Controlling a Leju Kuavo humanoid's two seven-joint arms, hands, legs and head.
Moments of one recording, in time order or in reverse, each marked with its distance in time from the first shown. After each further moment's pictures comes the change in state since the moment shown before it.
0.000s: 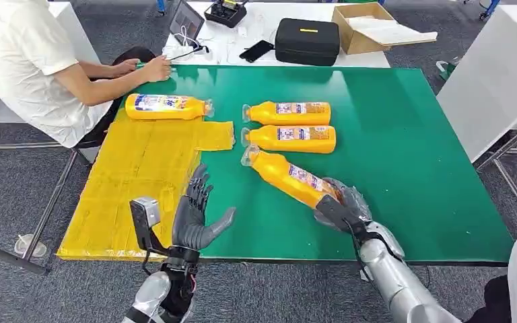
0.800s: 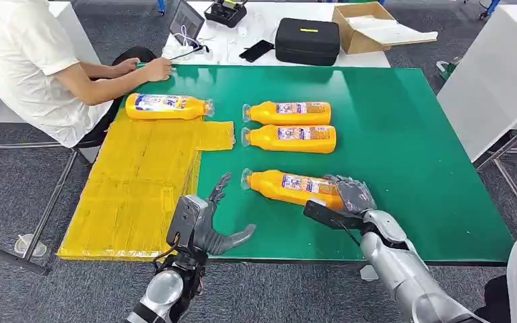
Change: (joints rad) left arm -0.052 0.025 -0.069 0.068 -0.364 0.036 0.169; right arm -0.063 -0.053 0.132 -0.006 0.360 -0.048 0.181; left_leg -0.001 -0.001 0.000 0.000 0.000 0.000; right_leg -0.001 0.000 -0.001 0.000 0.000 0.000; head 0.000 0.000
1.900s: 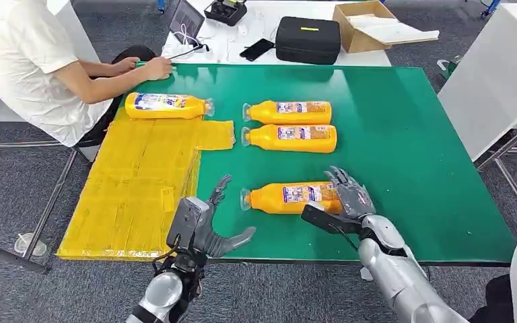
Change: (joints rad) left arm 0.014 0.000 0.008 -0.015 -0.030 -0.014 0.014; right arm 0.055 0.013 -0.037 -0.080 0.051 -0.032 0.024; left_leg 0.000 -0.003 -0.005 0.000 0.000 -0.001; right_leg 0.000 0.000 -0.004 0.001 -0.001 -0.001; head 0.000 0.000
